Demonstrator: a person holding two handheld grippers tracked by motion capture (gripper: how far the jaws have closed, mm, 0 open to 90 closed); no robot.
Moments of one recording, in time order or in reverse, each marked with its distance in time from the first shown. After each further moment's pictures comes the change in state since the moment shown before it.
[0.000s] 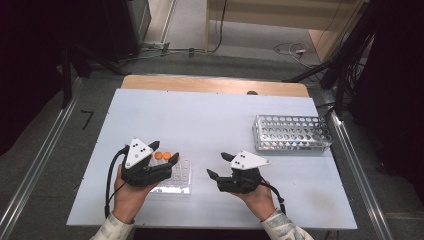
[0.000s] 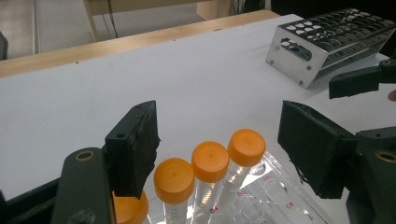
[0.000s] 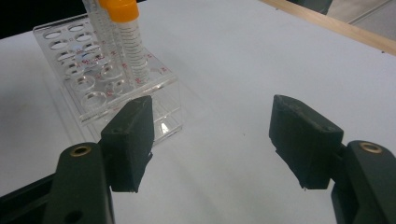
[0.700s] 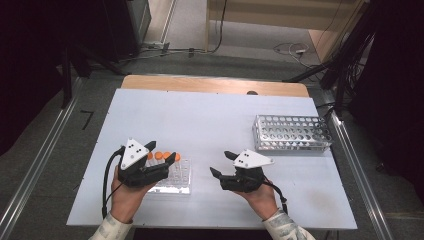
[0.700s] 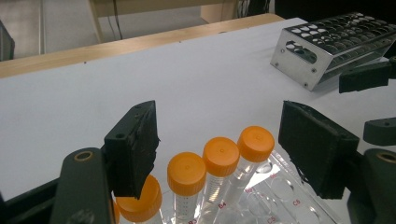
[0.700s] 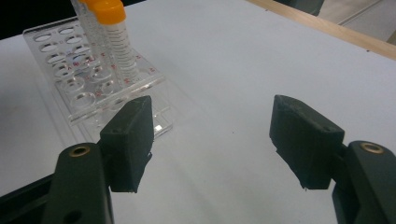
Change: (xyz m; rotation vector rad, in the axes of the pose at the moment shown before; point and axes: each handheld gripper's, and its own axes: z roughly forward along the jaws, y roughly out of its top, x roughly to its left) left arm 0.004 -0.003 -0.004 -0.014 0.013 -0.010; right arm -0.006 -0.001 -0.005 -0.006 -0.020 0.015
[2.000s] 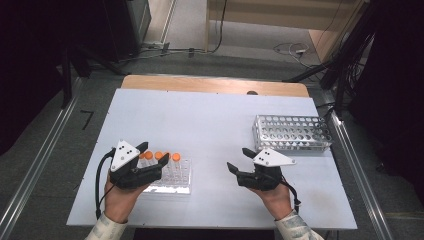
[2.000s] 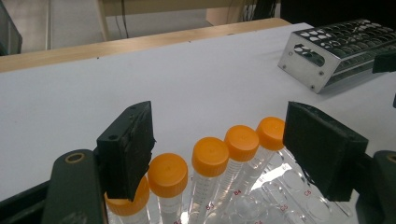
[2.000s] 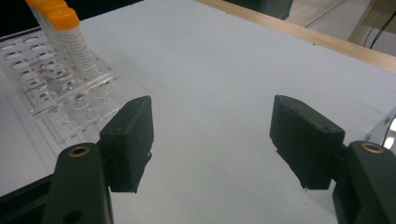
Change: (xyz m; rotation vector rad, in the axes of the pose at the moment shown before) left arm 0.012 -0.006 -0.011 -0.013 0.017 -0.036; right arm -0.026 -0.011 -0.029 -0.032 -0.083 0.058
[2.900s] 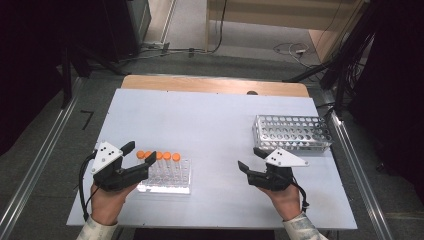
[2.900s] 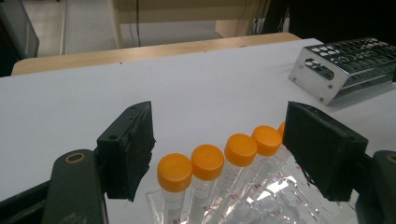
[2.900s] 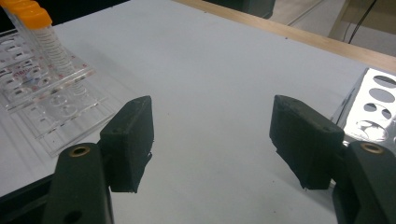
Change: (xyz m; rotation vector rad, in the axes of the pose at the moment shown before) left arm 0.017 0.000 -0.022 -0.041 0.032 -0.036; right arm -0.017 -0.008 -0.017 -0.009 -0.051 0.036
